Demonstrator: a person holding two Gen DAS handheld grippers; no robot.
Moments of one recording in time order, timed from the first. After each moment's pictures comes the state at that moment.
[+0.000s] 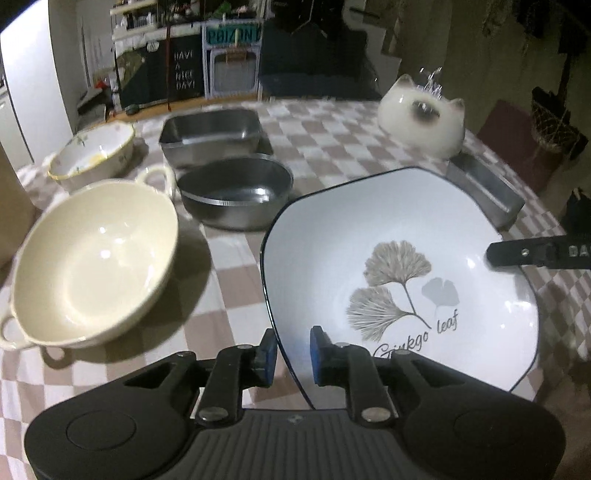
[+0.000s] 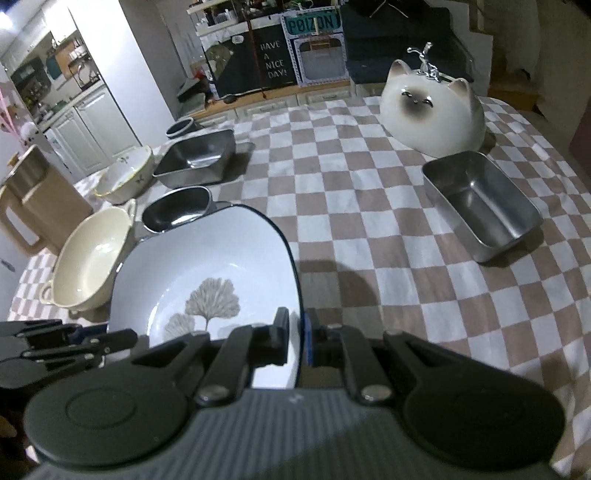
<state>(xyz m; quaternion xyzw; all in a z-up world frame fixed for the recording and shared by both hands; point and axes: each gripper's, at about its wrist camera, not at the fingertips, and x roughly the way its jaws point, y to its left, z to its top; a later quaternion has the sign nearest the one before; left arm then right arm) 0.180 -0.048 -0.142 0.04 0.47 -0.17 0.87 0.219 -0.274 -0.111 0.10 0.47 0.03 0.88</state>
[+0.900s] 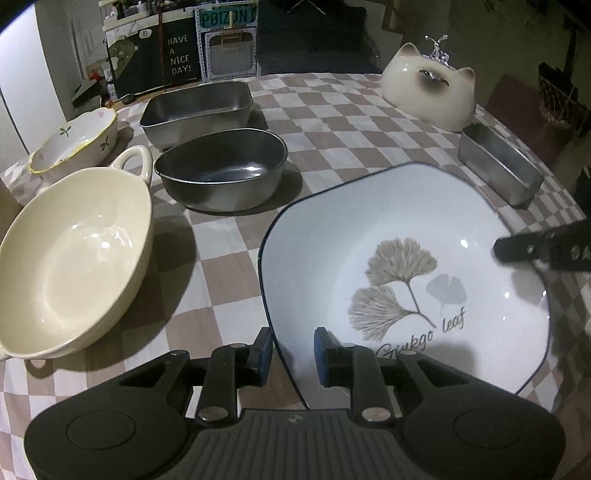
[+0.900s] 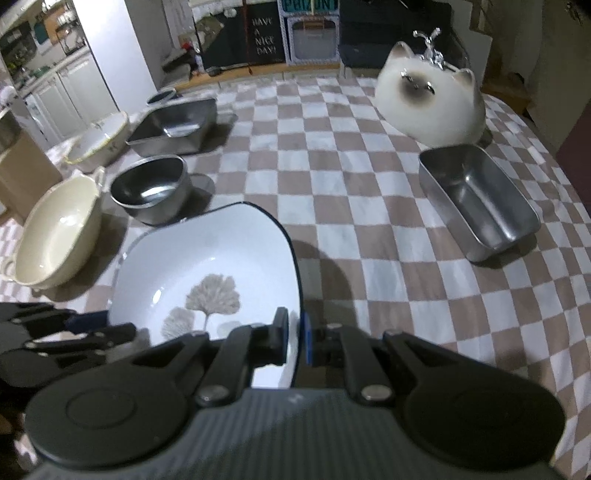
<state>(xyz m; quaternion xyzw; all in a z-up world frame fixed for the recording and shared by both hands) 0.199 -0.065 -0.161 0.06 0.49 -0.17 0.85 0.234 -0.261 -0.131 0.04 0.51 0.00 0.86</state>
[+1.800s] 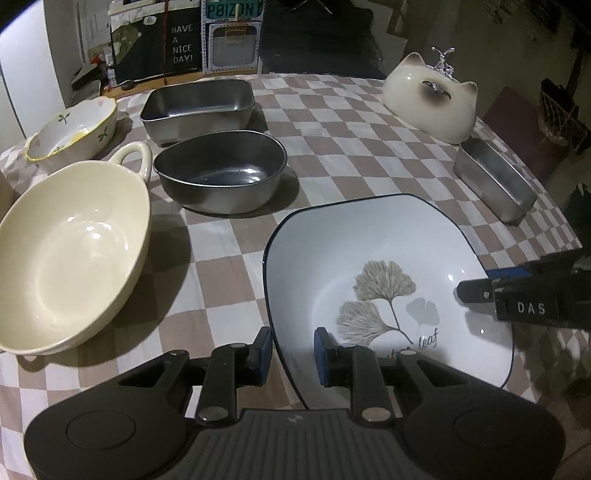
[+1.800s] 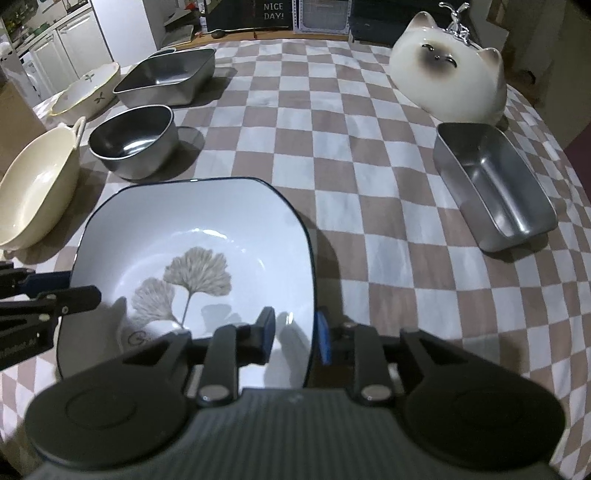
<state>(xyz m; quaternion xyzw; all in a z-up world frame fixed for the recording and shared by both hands) 0.205 -0.063 -0.155 0.03 0.50 -0.17 0.85 0.252 -0.257 -0.163 0.00 0.56 0.01 0.83</state>
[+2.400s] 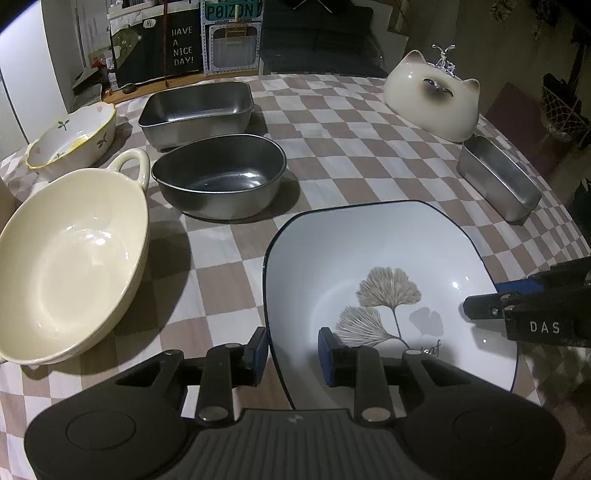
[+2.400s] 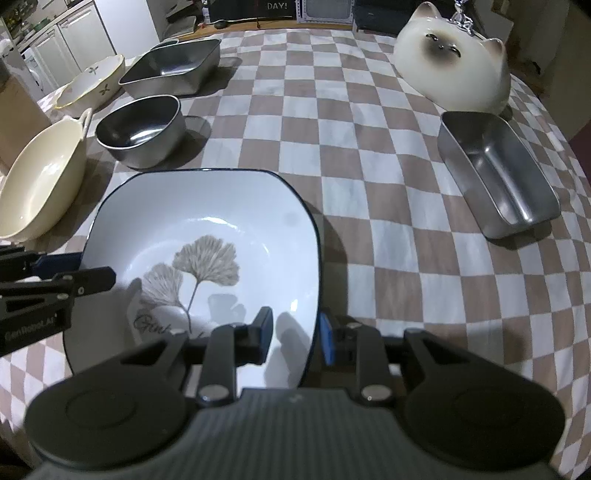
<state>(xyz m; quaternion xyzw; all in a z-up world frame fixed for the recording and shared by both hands) 0.209 -0.068 -0.154 0.04 0.50 -0.17 0.85 0.245 -0.255 -0.160 0.01 0.57 0.02 0.82</state>
